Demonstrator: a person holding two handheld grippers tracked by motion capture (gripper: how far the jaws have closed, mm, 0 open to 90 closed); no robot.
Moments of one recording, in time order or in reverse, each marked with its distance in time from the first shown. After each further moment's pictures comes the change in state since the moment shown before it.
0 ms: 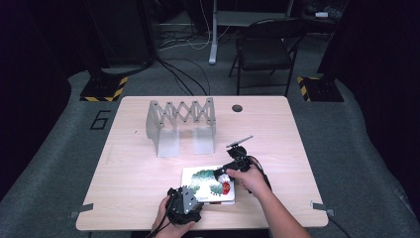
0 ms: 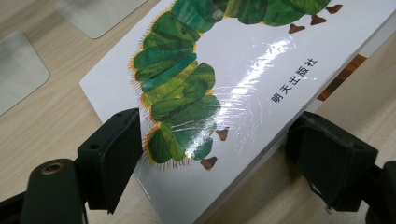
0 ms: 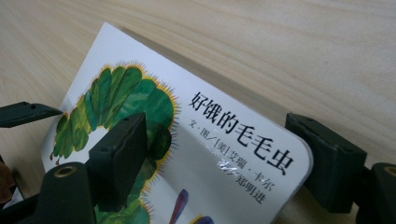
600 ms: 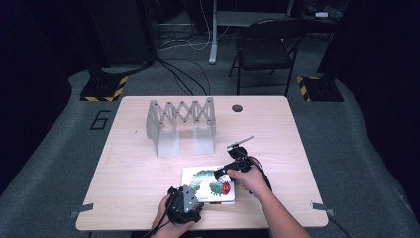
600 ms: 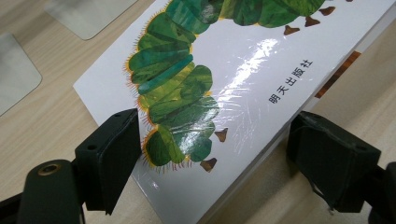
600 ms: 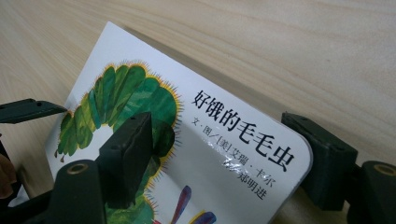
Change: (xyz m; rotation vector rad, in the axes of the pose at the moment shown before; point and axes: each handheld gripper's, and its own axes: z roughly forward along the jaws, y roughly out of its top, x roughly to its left) left arm 0.003 0.003 0.000 0.019 -0.037 0.024; right arm -0.003 -0.002 0.000 0.002 0.024 0.012
